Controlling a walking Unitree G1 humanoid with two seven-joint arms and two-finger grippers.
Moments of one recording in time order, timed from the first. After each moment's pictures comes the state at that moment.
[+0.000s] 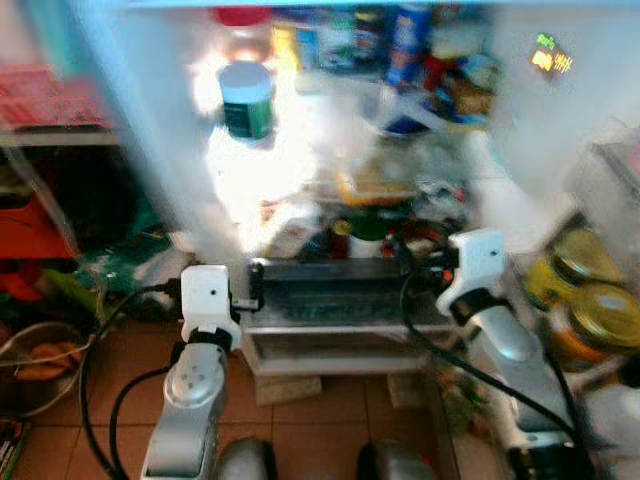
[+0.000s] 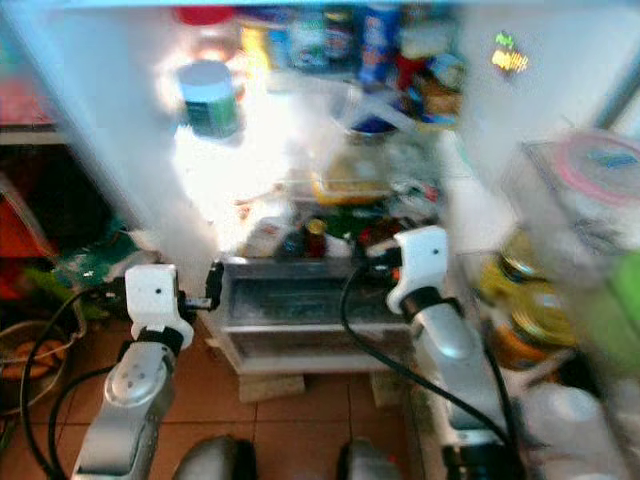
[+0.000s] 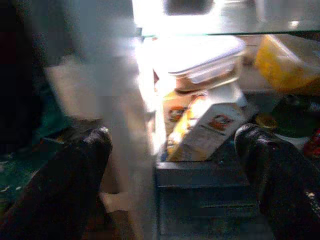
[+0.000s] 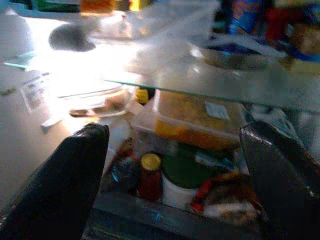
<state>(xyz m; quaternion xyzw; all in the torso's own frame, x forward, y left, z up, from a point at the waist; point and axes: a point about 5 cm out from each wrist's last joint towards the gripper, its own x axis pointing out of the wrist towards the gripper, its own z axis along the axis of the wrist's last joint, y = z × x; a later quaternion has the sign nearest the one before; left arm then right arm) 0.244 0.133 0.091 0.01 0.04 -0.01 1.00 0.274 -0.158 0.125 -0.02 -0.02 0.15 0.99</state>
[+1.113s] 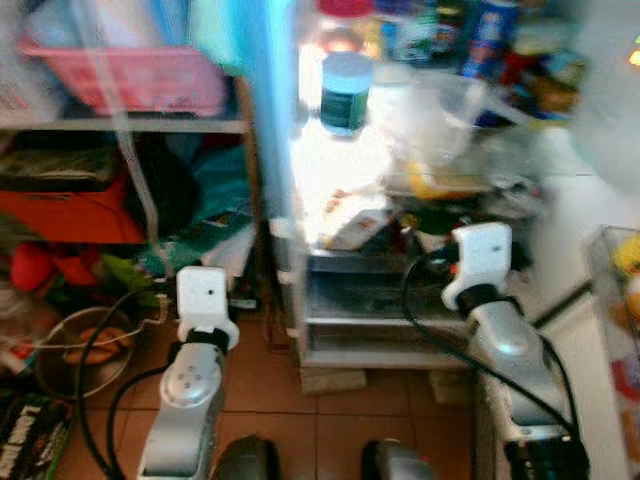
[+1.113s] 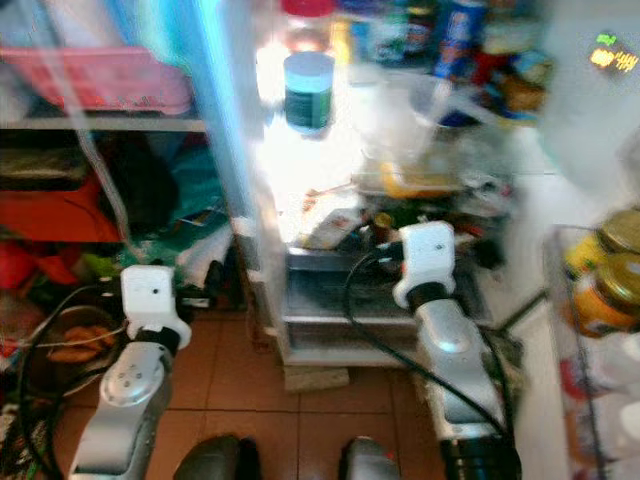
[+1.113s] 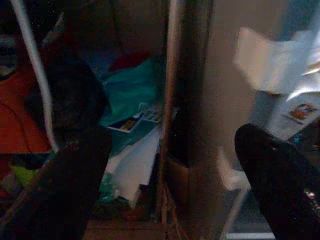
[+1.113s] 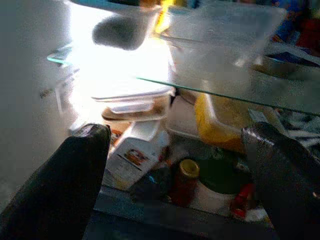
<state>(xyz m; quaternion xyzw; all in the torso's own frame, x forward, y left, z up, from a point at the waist) 0.245 0.135 0.091 0.01 0.04 -0.01 1.00 0.282 -0.168 0.125 -0.07 -0.02 0.07 1.00</state>
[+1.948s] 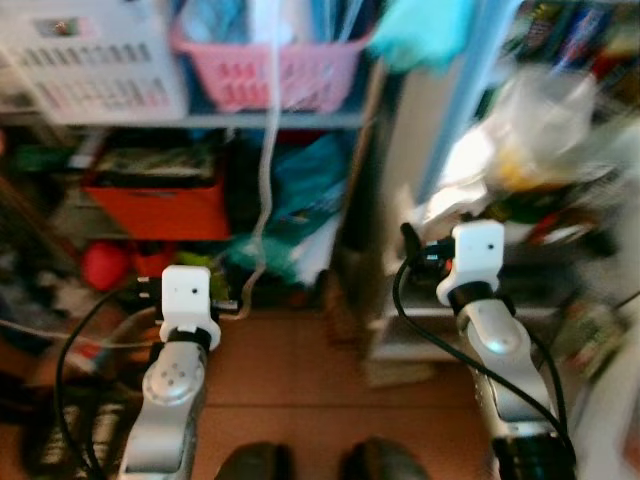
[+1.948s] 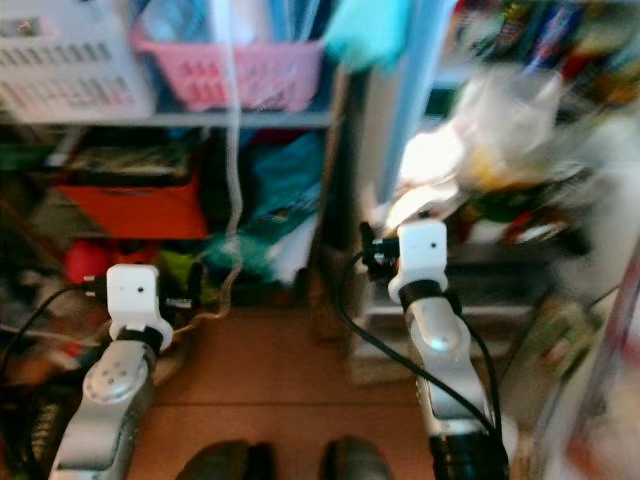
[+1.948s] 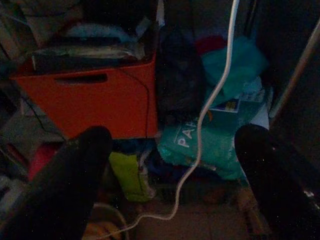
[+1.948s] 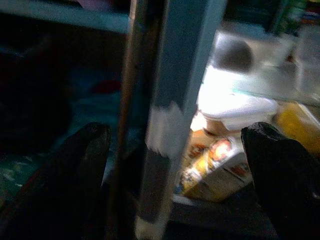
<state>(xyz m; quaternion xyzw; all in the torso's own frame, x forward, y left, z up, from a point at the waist) 0.247 0.142 0.086 0.02 0.06 0.00 1.00 0.282 -0.176 0.125 -0.09 -0.03 0.02 0.99</state>
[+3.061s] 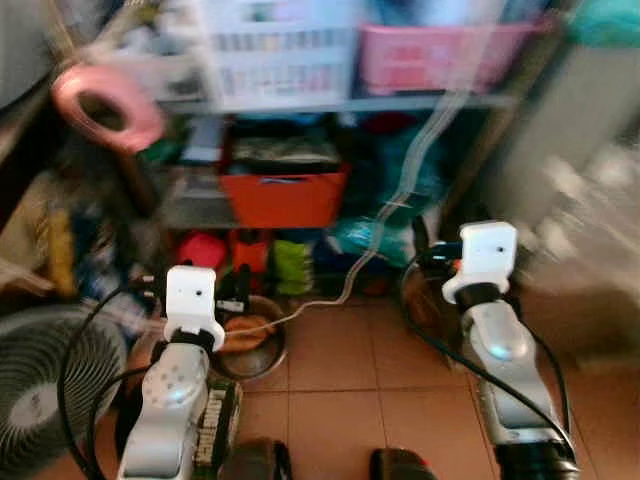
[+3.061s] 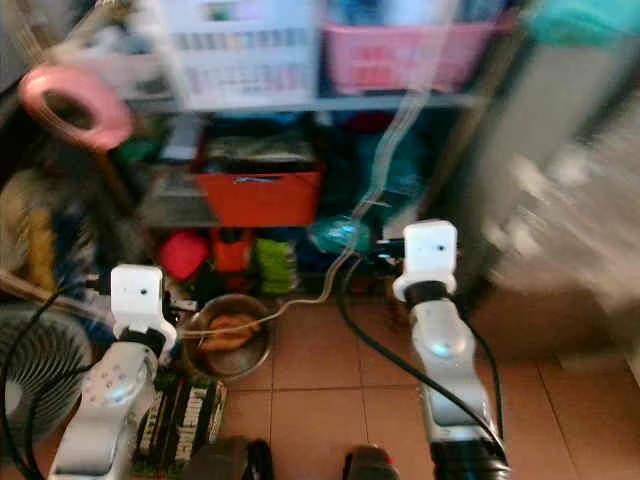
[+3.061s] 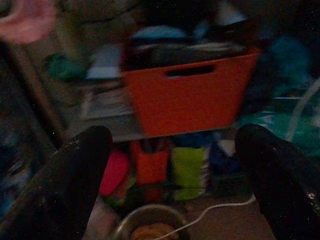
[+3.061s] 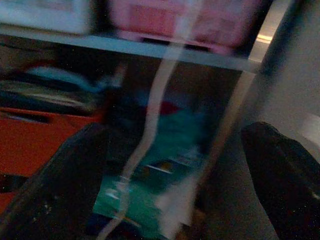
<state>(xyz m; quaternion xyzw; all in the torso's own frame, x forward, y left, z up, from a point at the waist) 0.244 0.148 0.092 0.03 0.04 -0.03 1.00 0.280 -0.168 0.132 -0.08 -0.07 0.01 0.99</state>
